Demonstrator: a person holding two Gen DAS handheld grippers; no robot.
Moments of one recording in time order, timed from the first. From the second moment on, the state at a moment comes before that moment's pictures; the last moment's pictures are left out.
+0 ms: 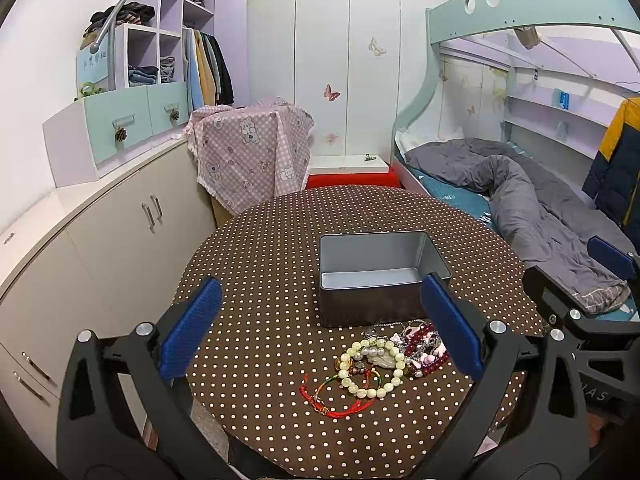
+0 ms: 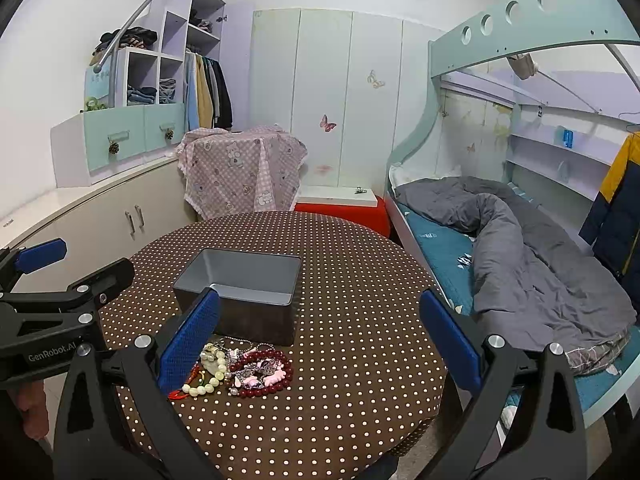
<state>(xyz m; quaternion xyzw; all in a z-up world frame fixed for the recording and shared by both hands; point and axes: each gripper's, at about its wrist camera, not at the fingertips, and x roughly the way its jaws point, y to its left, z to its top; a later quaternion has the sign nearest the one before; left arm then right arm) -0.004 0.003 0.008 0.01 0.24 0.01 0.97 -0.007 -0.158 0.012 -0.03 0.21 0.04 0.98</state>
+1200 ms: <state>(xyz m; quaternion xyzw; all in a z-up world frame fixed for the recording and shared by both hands) -0.004 0.002 0.011 0.01 0.24 0.01 0.97 -0.004 -0.161 0.010 -0.03 0.21 0.05 0.98</state>
